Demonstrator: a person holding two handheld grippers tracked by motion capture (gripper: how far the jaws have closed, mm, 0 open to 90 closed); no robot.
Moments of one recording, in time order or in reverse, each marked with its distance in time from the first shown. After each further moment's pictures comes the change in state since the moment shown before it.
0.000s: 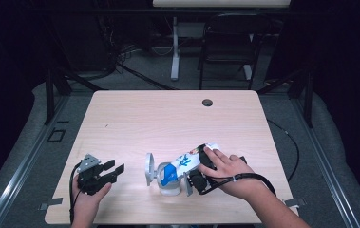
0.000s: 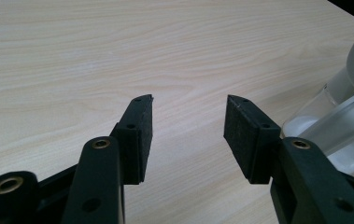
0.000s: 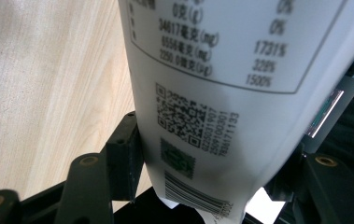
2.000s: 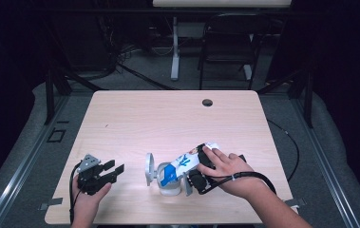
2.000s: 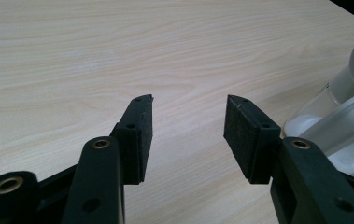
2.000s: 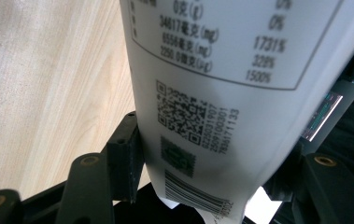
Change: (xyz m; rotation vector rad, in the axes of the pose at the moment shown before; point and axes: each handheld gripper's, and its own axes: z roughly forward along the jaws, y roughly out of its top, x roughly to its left) left arm 0.001 0.000 0.000 0.008 -0.001 -0.004; right arm -0.004 0.001 -0.002 0.002 0.010 -0.030
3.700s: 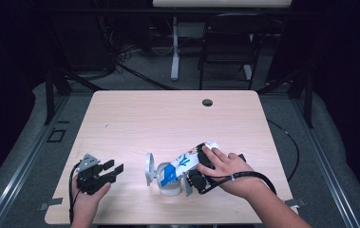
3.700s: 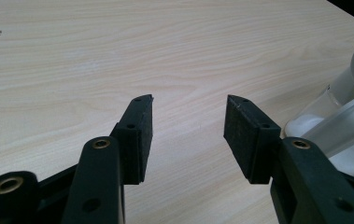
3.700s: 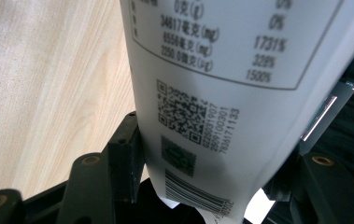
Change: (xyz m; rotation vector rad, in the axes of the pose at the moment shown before) left arm 0.001 0.000 0.000 -0.013 0.001 -0.003; right arm -0.001 0.000 0.000 0.004 -0.012 -0.013
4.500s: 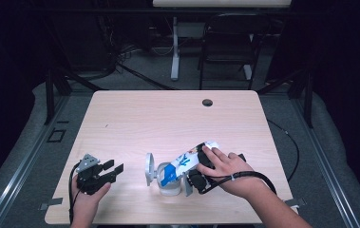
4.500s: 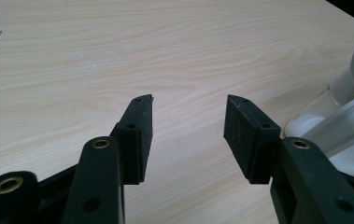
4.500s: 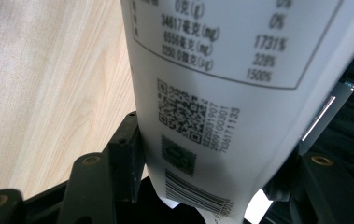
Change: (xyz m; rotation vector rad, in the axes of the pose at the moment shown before) left arm 0.000 0.000 0.000 0.000 -0.001 -0.001; right arm 0.000 0.000 0.000 0.004 0.001 -0.004
